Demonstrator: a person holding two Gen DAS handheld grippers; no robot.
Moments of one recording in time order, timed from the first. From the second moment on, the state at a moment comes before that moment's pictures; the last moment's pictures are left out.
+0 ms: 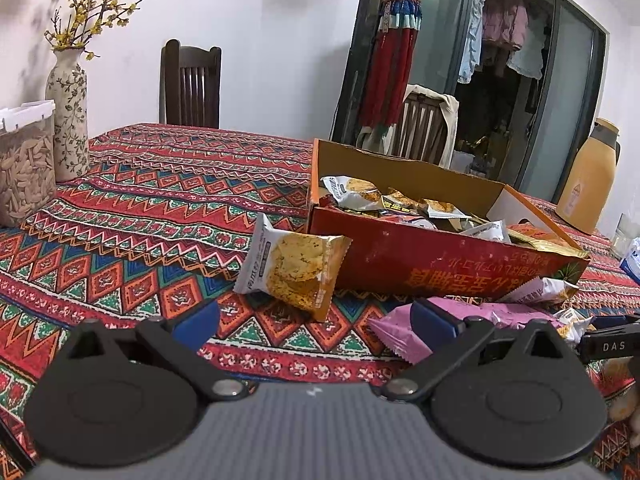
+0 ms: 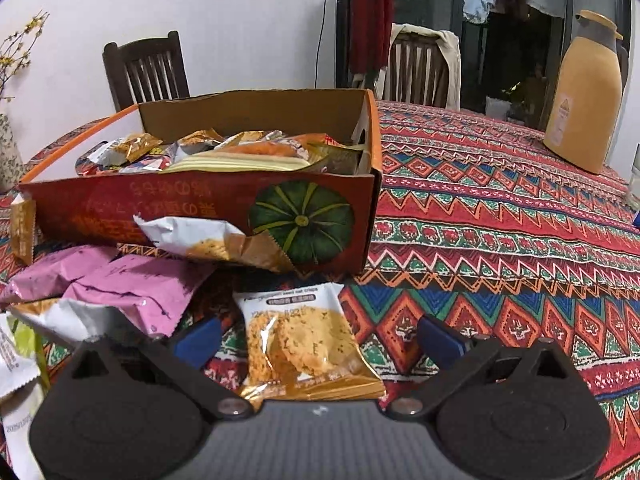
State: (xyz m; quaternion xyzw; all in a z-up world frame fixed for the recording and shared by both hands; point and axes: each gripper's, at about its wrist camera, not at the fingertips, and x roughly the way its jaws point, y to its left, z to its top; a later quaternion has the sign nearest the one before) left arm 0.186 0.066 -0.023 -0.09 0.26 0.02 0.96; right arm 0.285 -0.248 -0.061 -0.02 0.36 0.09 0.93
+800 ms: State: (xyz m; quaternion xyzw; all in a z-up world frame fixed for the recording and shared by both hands) left arm 0.178 0.053 -0.009 -0.05 0.24 0.02 0.97; right arm 0.244 -0.260 -0.045 0.01 0.24 0.10 0.97
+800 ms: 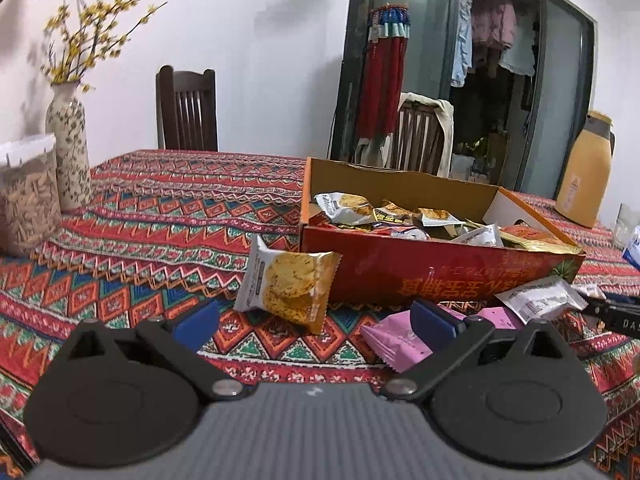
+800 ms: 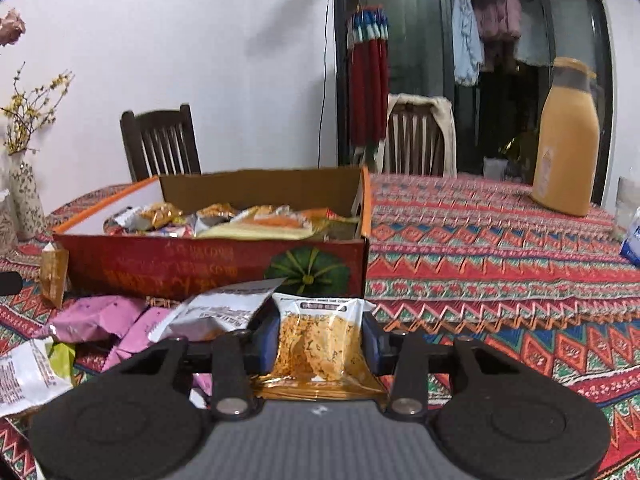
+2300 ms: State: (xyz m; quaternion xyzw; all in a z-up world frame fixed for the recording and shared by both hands) left arm 0.242 0.057 -0.024 0.02 0.28 0.03 0.96; right arm 0.238 -0.270 -0.043 0.04 0.21 0.09 0.97
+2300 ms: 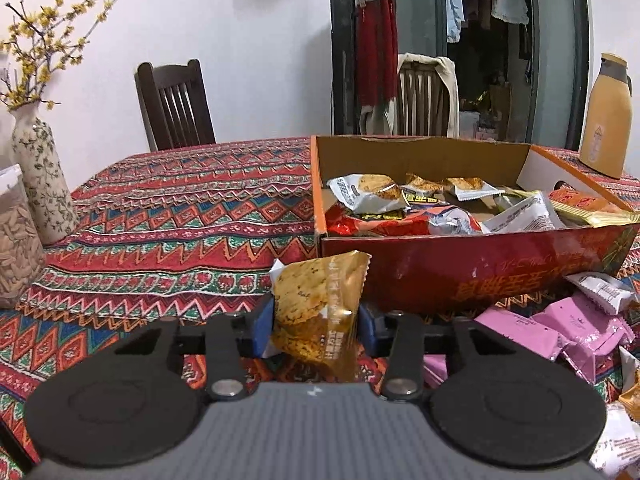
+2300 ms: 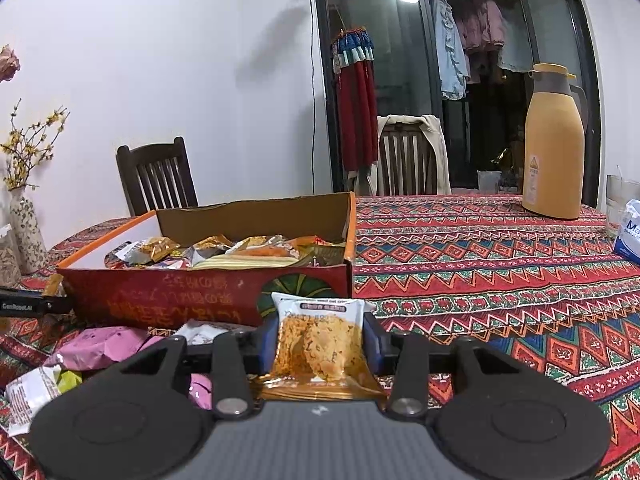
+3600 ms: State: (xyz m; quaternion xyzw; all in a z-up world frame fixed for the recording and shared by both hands) left arm 0.276 -0.008 0.060 -0.02 0.19 -0.01 0.98; right arm 0.307 -0.201 0.039 0.04 0.12 0.12 0.98
